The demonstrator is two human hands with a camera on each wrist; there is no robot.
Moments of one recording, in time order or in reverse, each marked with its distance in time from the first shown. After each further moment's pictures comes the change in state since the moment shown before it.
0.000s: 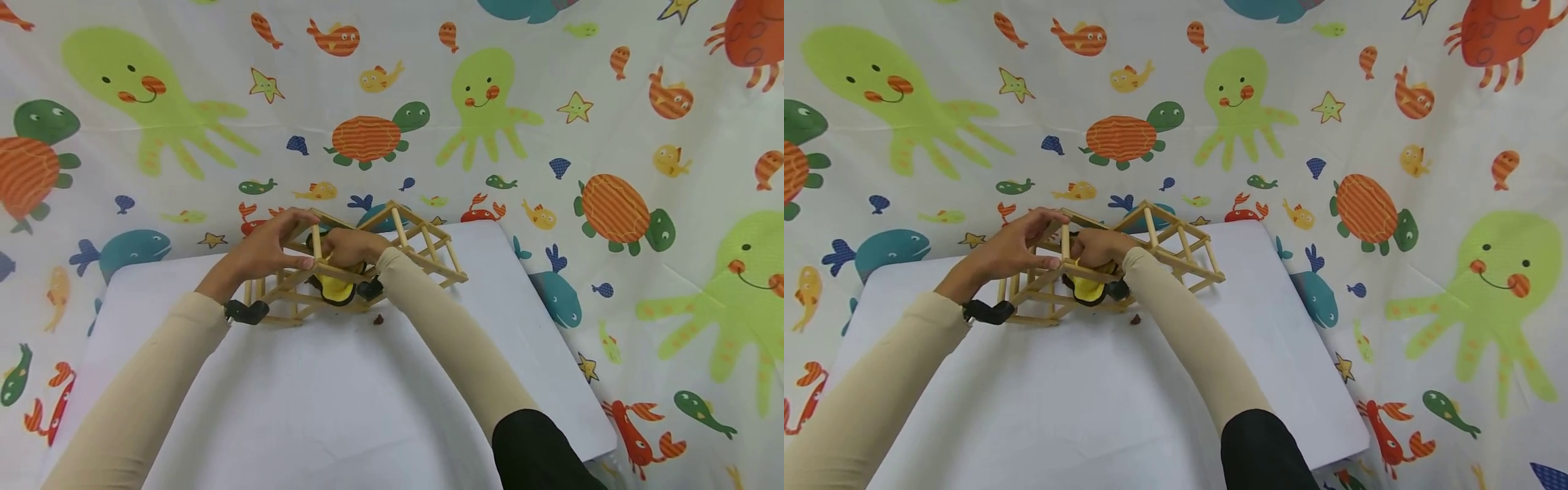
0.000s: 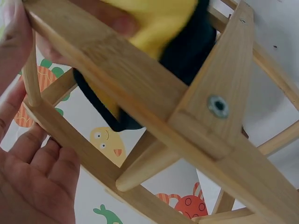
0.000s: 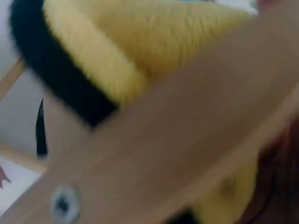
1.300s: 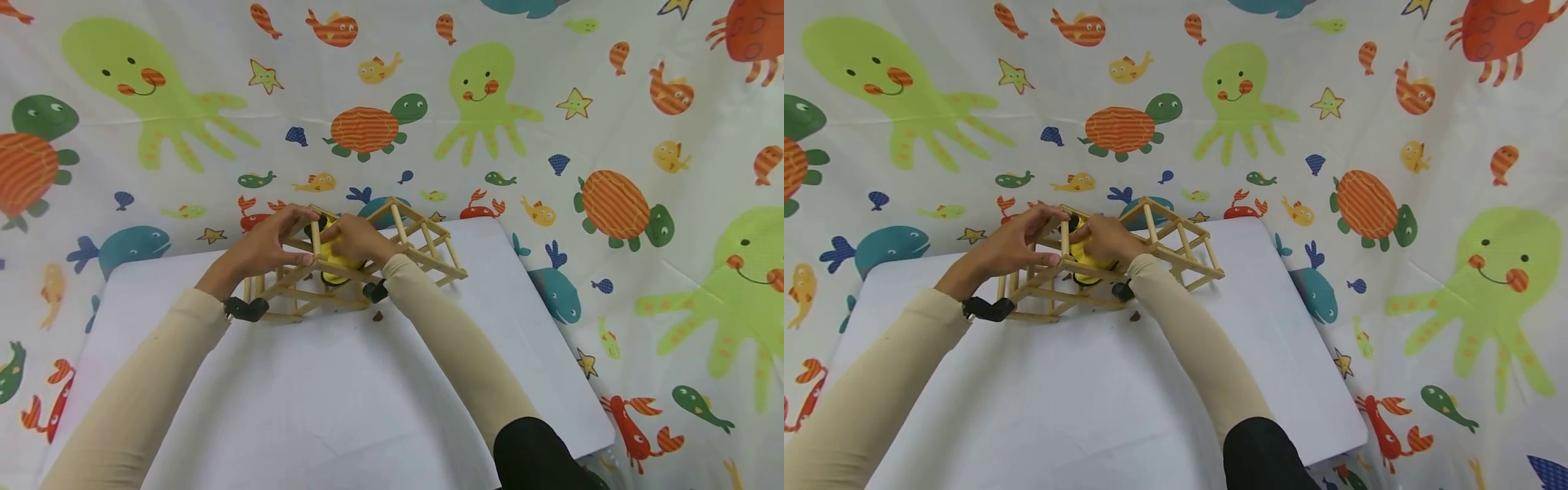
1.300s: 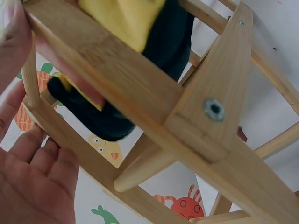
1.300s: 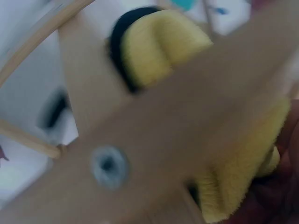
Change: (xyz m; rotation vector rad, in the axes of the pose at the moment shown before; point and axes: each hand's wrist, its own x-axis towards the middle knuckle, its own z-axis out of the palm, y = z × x) left_hand -0.002 0.006 0.006 -0.005 0.001 -0.009; right_hand -0.015 0.003 0.004 -0.134 0.271 -0.009
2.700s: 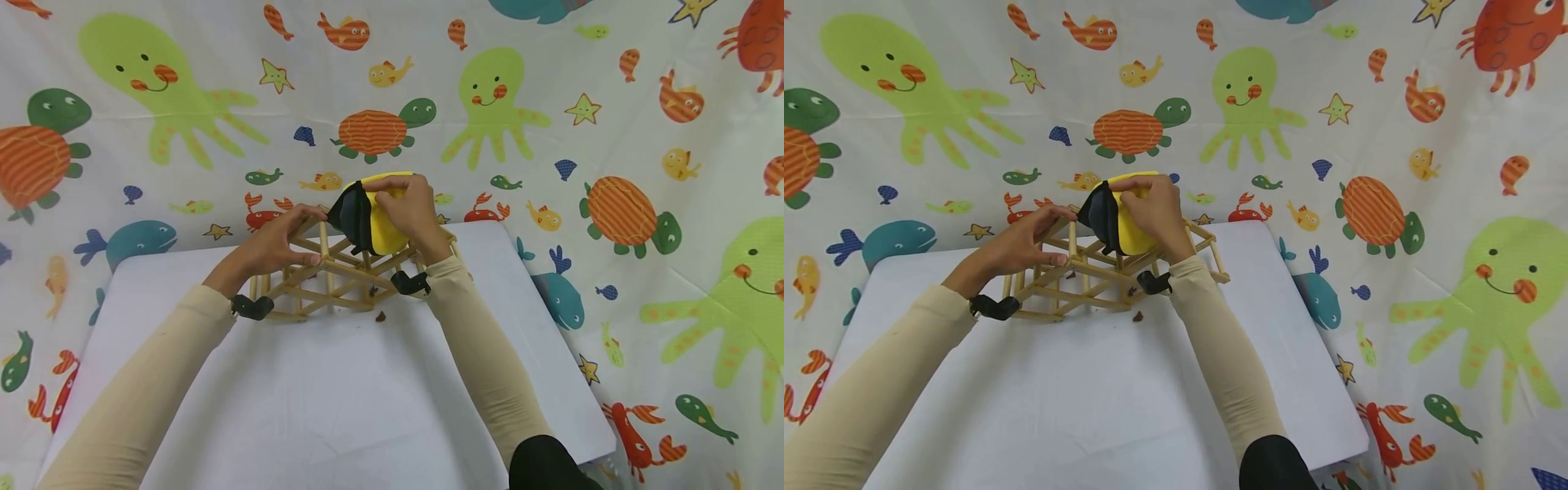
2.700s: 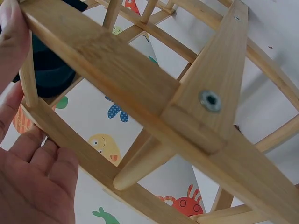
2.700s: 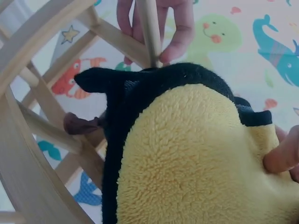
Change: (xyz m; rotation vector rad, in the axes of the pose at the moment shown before) left_hand -0.001 0.003 0.002 0.045 -0.003 -0.024; right_hand -0.063 0.004 -0.055 0.417 0.696 -0.080
